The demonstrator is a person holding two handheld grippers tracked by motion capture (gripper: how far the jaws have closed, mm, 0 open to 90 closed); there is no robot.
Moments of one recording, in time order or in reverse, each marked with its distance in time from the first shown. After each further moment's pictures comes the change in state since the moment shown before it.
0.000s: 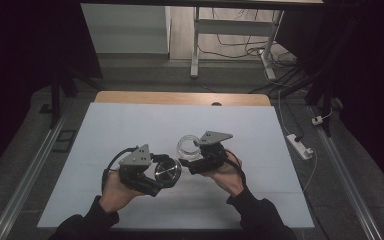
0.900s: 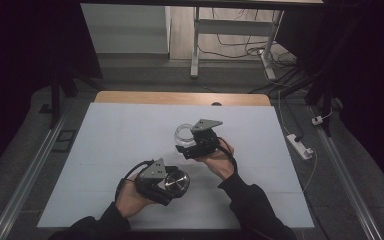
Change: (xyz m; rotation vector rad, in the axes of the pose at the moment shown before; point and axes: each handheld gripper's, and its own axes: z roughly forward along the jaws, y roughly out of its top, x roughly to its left) left arm -0.001 -0.037 0.058 0.079 0.003 0.026; right arm -0.033 0.010 0.044 0.040 -0.061 0.017
